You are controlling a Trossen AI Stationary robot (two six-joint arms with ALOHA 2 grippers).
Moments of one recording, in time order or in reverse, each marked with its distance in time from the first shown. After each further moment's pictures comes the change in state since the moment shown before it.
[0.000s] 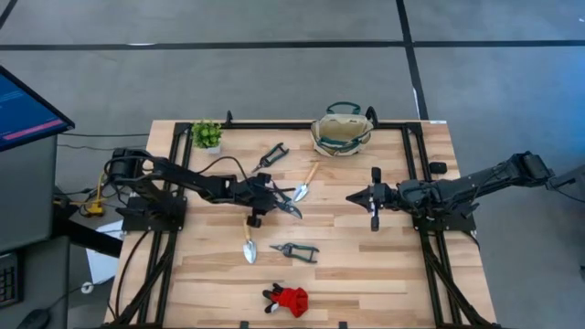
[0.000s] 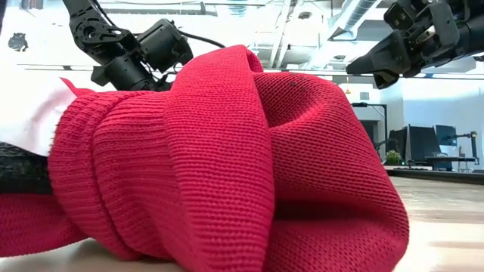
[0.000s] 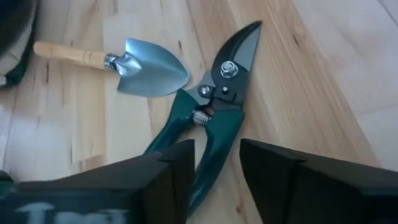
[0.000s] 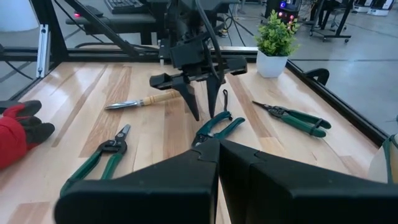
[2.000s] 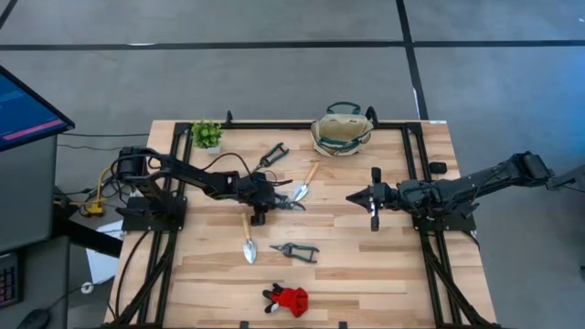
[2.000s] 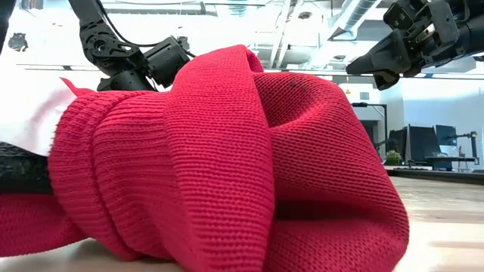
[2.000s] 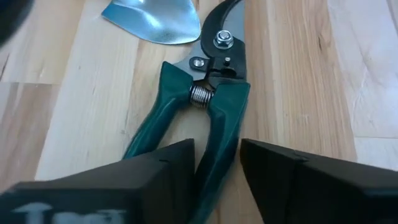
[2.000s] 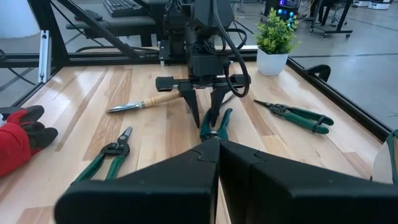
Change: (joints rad) left arm 0.068 0.065 0.000 -0.019 0.155 -0.363; right arm 0.000 0.000 0.000 0.000 0.000 0.020
